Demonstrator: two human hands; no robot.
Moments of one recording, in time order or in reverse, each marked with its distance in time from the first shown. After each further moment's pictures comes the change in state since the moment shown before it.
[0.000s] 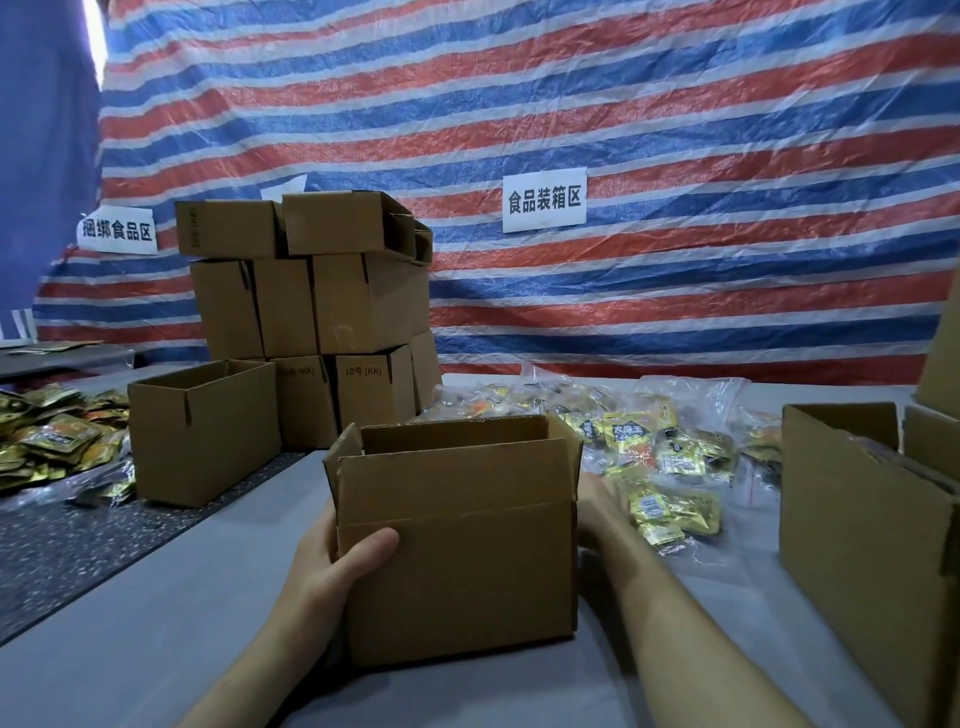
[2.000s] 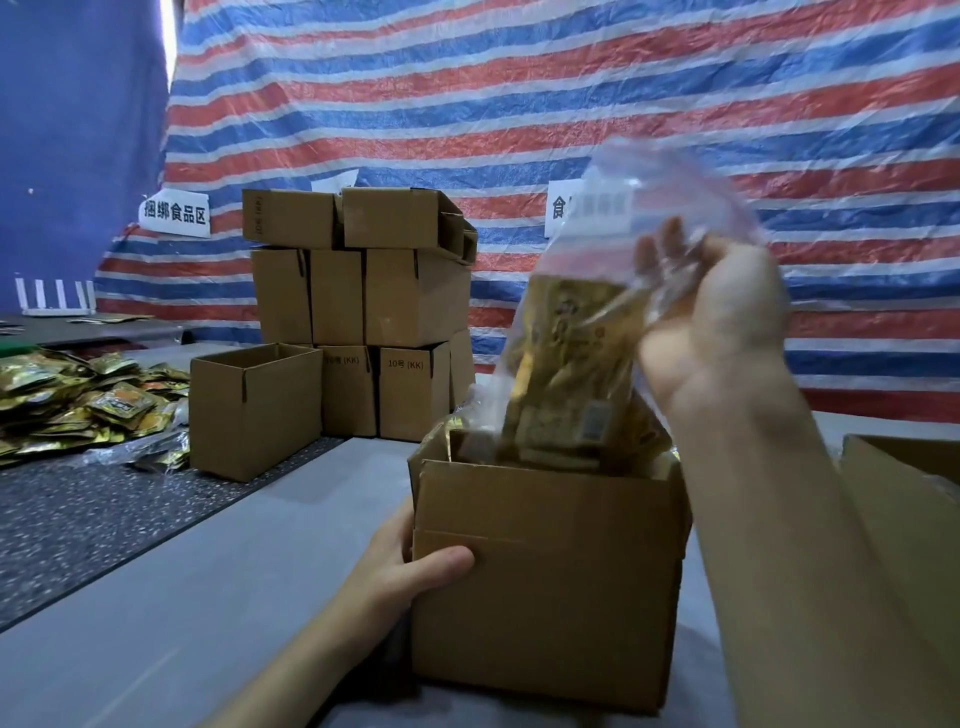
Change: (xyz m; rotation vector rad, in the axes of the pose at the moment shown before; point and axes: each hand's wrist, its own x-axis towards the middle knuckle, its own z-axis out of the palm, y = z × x) left_hand -0.016 0.016 0.009 -0.003 -0.311 -0.020; right_hand -0.119 -0.127 -0.129 1.887 0.142 -0.523
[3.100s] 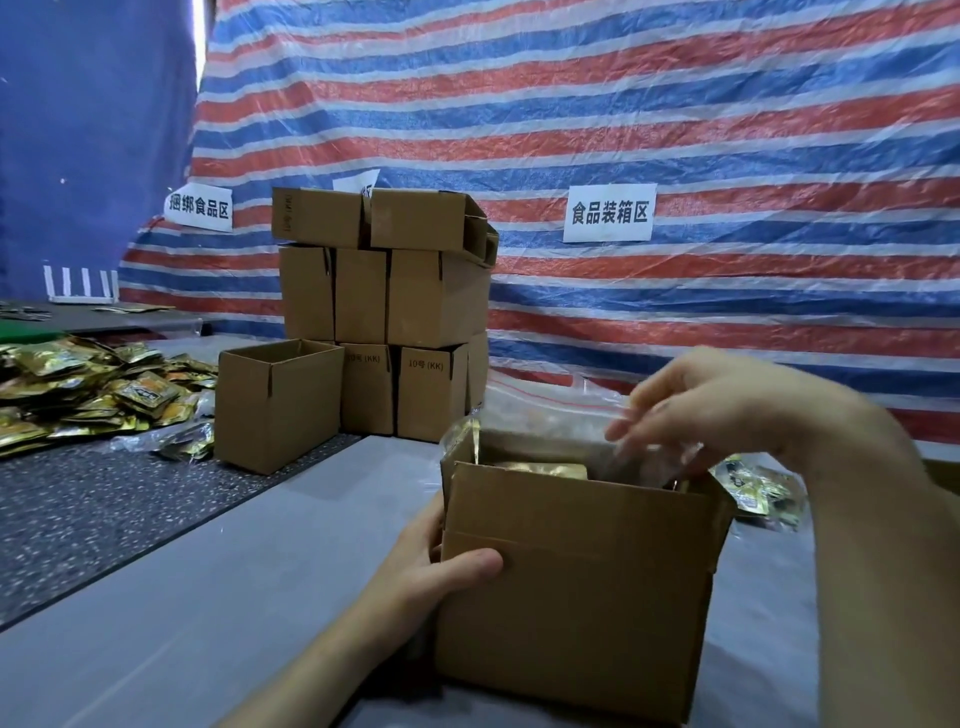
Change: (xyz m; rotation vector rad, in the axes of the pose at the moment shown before) left_hand 0.000 0.000 0.001 -0.063 0.053 -0.032; right_hand 0.001 -0.022 -0.025 -1.781 -0.608 0.491
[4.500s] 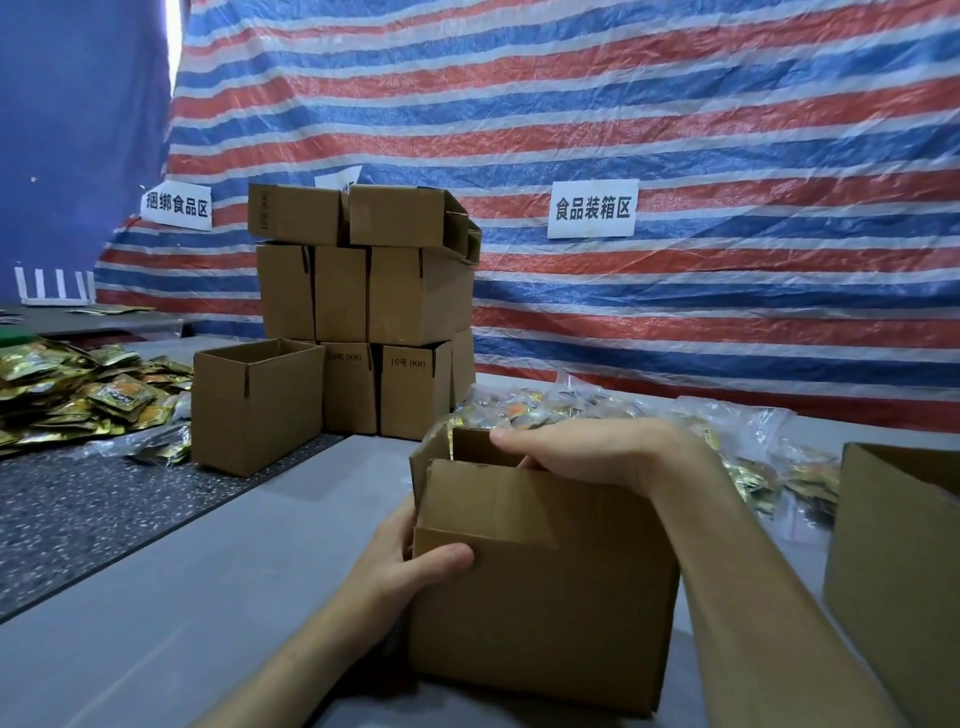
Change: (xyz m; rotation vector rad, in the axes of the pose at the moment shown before) left_hand 0.000 0.002 0.000 0.096 0.031 -0.025; right_hand 0.035 -0.016 0.060 -0.135 -0.270 0.113
